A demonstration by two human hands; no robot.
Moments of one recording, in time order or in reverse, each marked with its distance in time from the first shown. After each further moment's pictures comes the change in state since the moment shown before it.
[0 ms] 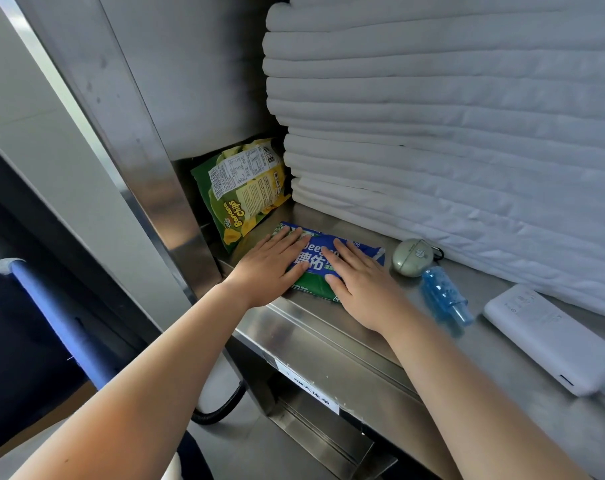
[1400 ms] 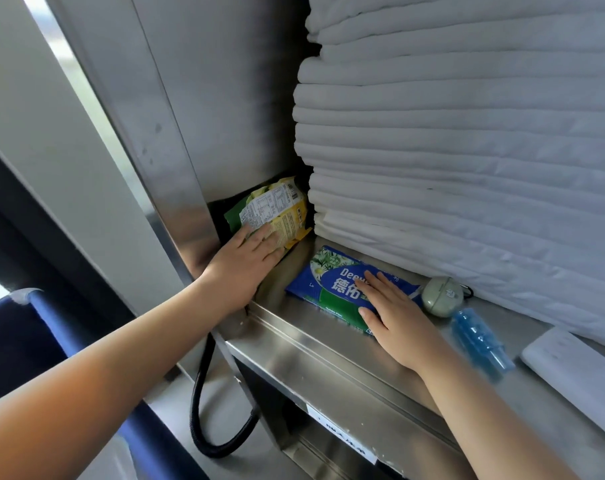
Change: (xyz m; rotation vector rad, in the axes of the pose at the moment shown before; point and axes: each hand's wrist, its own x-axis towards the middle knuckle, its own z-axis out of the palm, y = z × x) left_hand -0.011 -0.060 -0.080 0.836 -0.103 0.041; right_hand 0.006 0.005 -0.002 0.131 0.049 0.063
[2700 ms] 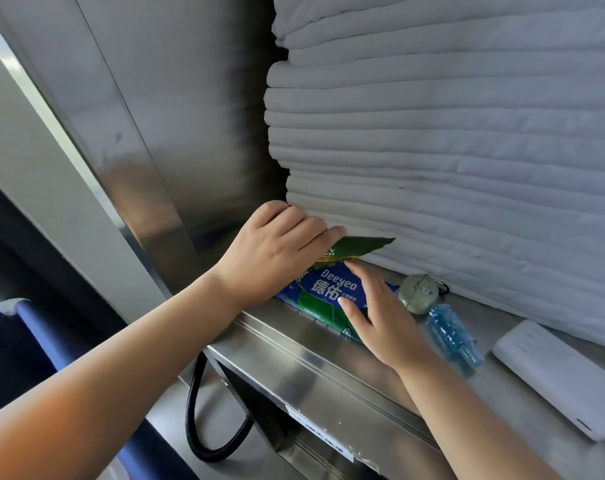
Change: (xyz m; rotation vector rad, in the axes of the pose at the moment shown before) left_hand -0.002 0.026 -0.105 -0.110 1.095 0.159; right_hand -0.011 -0.012 -0.020 0.313 0.380 -0.226
